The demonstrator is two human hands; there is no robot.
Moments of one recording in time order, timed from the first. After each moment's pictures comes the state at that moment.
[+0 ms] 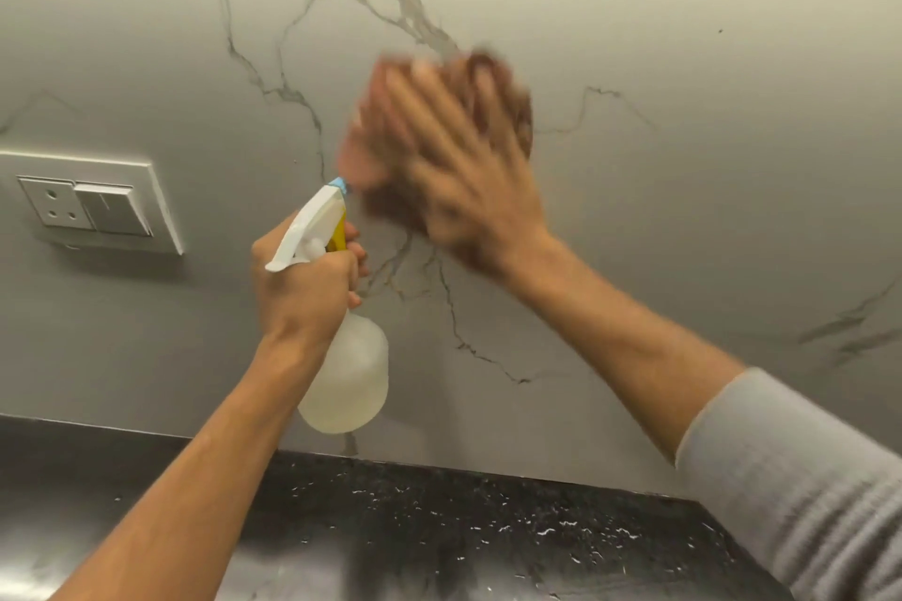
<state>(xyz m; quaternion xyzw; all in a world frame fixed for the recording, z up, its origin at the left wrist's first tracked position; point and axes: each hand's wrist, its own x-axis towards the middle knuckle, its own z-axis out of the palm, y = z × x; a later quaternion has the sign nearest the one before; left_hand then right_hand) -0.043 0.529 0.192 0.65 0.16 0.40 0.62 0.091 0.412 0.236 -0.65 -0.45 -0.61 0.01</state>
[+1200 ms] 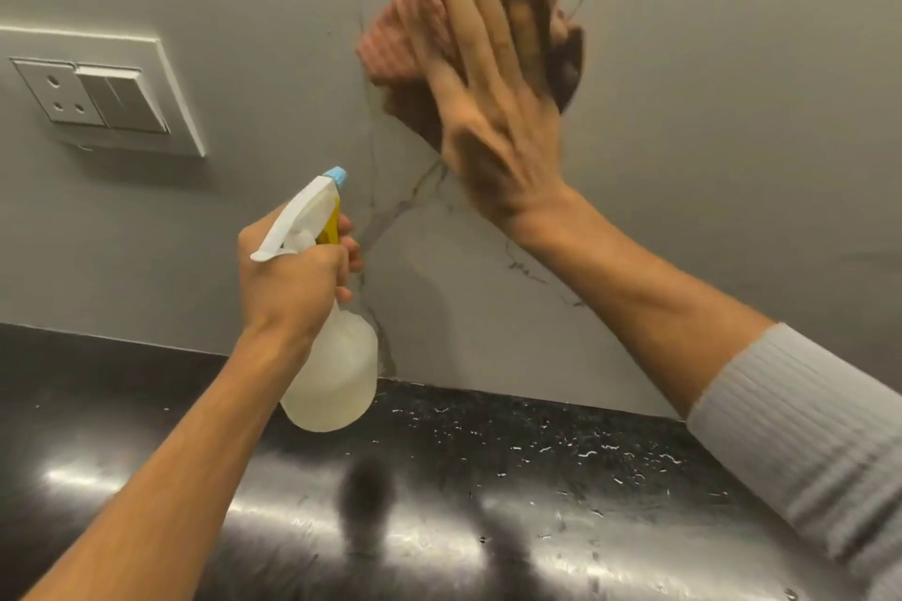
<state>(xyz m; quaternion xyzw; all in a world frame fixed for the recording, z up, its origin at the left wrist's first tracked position) -0.081 0.568 0.123 0.69 0.20 0.35 0.60 0.081 0.454 0.183 -0.67 -0.41 -0.61 0.11</state>
